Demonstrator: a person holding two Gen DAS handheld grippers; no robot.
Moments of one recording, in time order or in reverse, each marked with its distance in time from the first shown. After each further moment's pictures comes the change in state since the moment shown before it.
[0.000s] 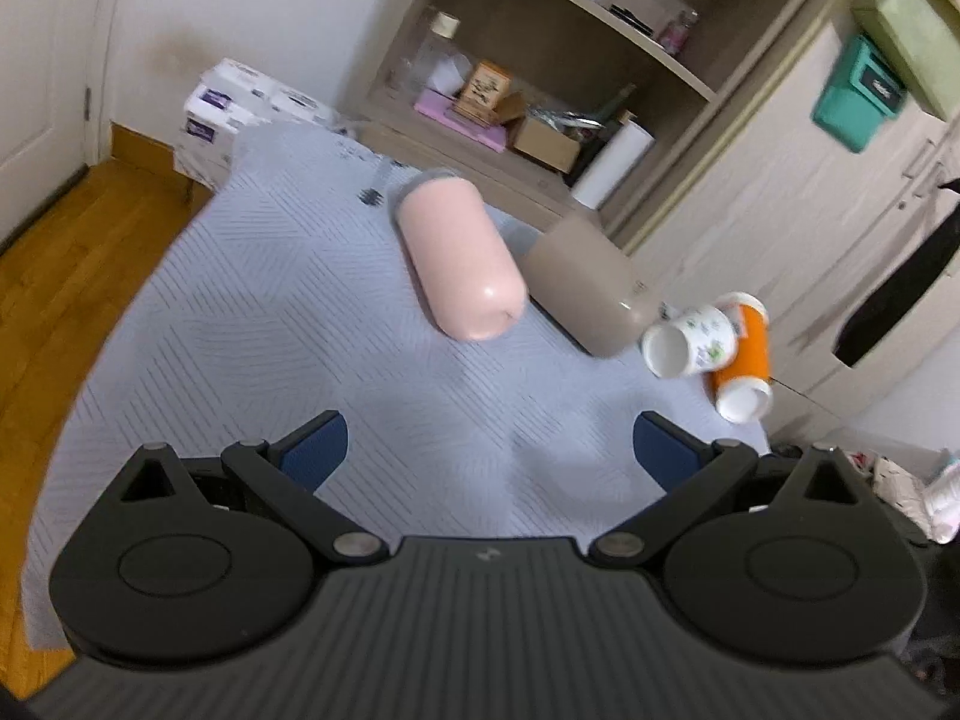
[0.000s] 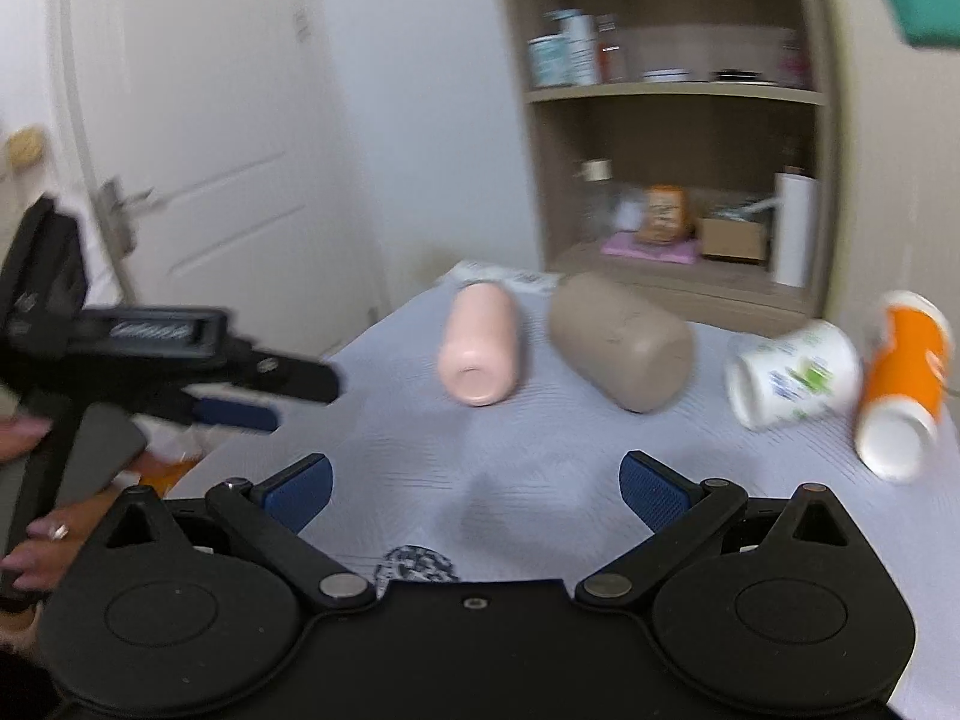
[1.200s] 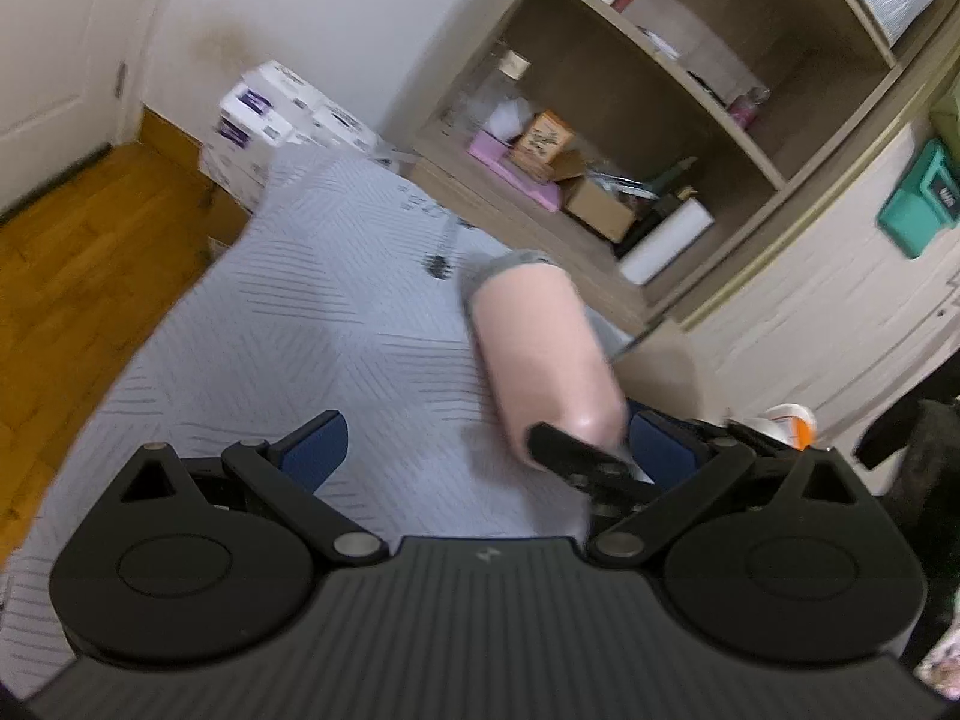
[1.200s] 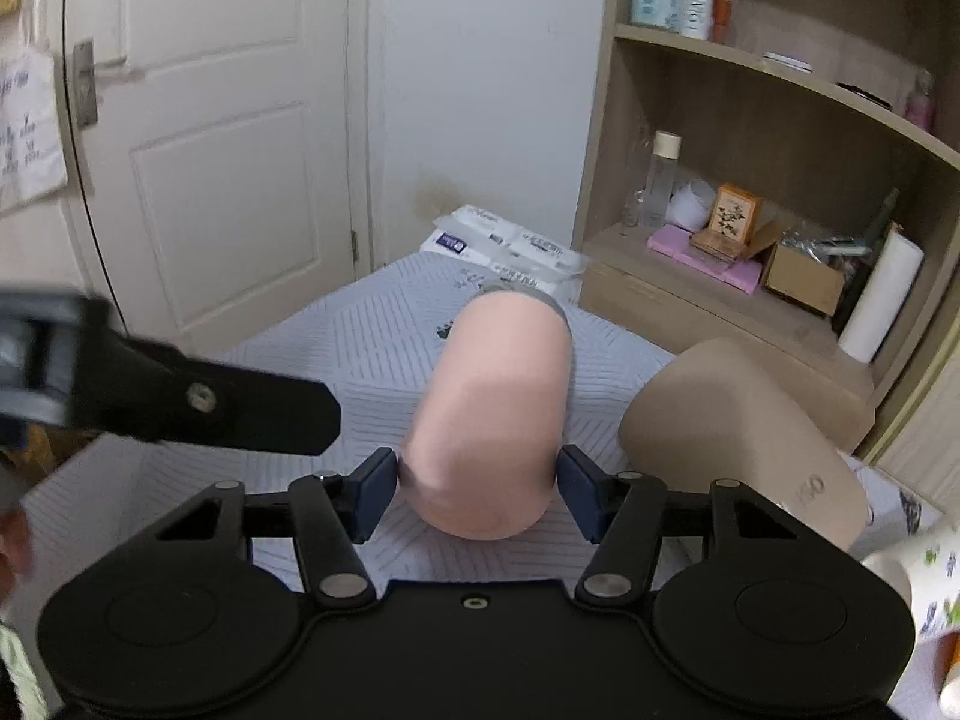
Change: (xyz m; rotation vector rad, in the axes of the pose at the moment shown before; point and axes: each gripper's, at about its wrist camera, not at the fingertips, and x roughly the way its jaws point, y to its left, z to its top) left arm 0.055 0.049 0.035 -0.144 -0.087 0.012; right arm 0.151 0.016 0.056 -0.181 0.125 -0.080
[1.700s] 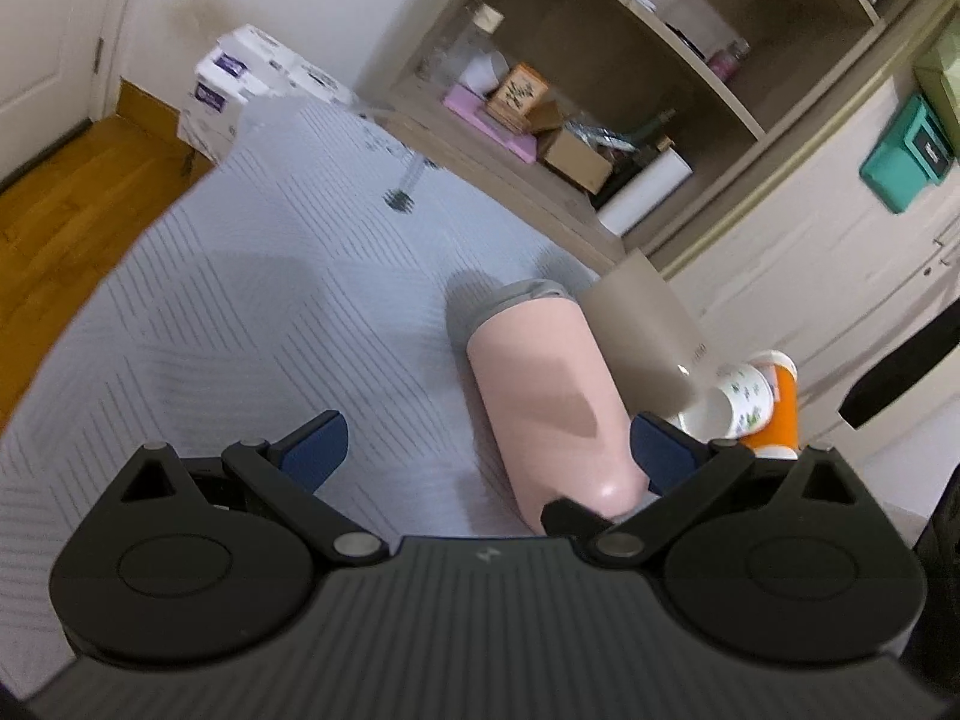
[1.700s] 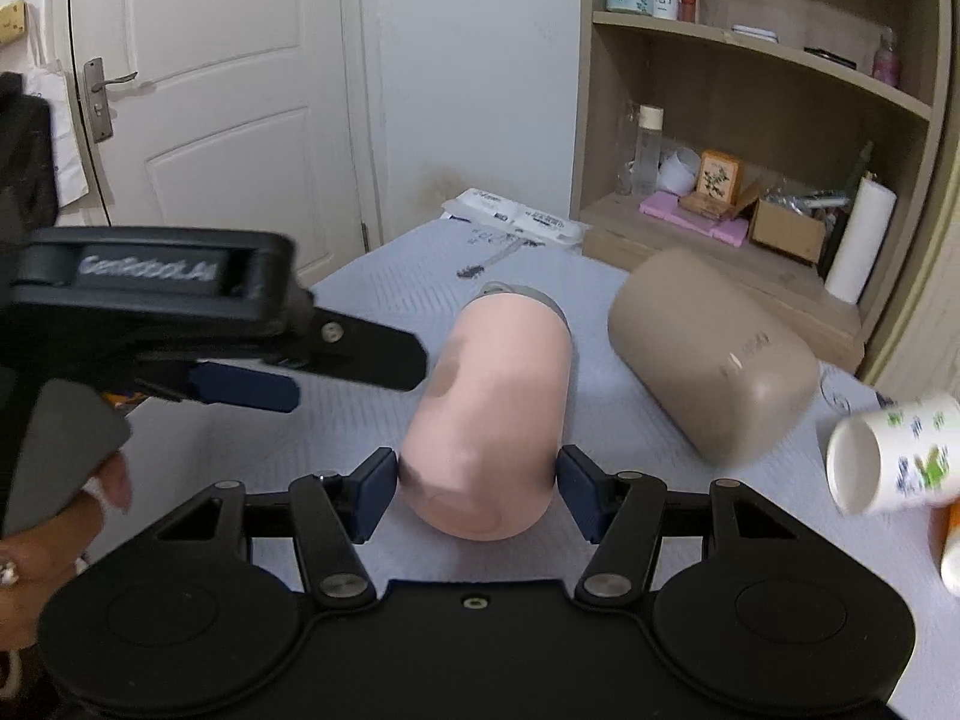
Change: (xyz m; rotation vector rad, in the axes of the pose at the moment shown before) left arm 0.007 -0.014 -0.018 0.017 0.095 -0.055; right arm -0.050 0.003 -0.036 0.050 0.030 0.028
